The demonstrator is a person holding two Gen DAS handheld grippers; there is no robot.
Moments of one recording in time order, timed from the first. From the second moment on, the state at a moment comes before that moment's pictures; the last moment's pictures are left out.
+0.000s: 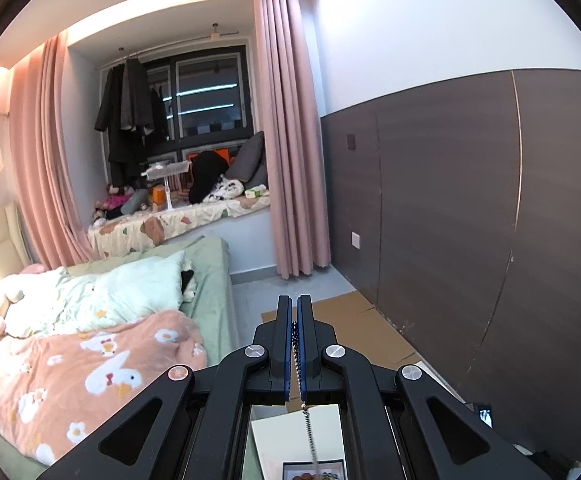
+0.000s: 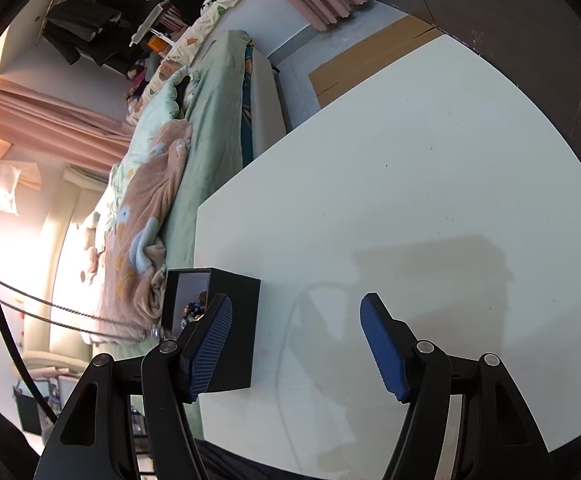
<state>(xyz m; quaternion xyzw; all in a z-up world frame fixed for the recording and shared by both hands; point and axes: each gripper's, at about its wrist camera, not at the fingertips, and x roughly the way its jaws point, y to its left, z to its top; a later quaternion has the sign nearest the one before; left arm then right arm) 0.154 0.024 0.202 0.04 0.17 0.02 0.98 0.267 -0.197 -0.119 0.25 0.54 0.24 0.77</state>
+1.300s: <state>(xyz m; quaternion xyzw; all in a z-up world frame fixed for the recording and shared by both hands) 0.127 0.059 -0.011 -0.14 0.40 0.02 0.90 0.200 -0.204 -0.062 0.19 0.47 0.23 0.83</state>
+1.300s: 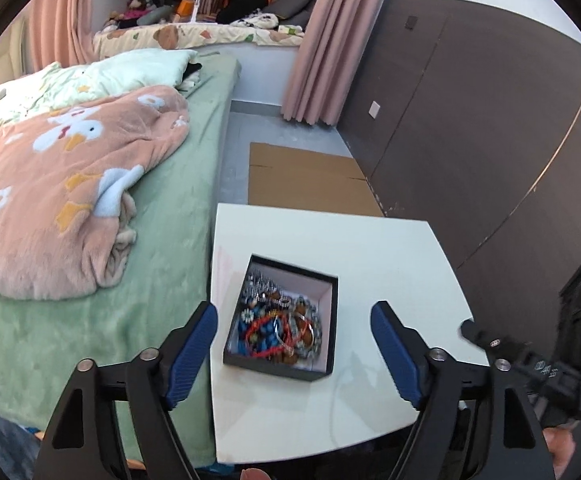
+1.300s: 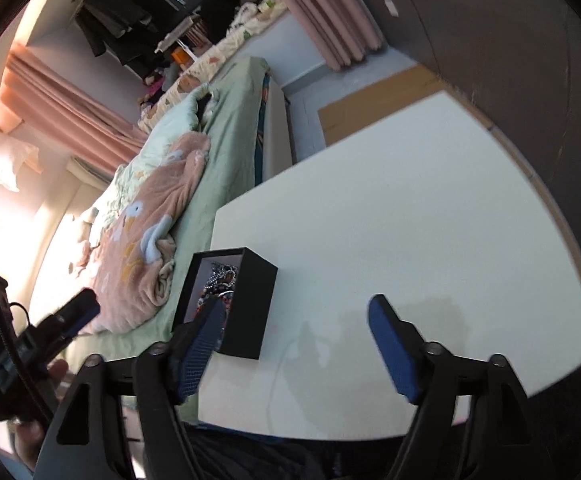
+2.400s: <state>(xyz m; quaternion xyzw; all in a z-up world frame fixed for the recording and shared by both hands) -0.007 0.007 0.055 -0.07 0.36 -0.07 0.93 0.032 -0.262 0.079 0.10 0.39 0.18 0.90</state>
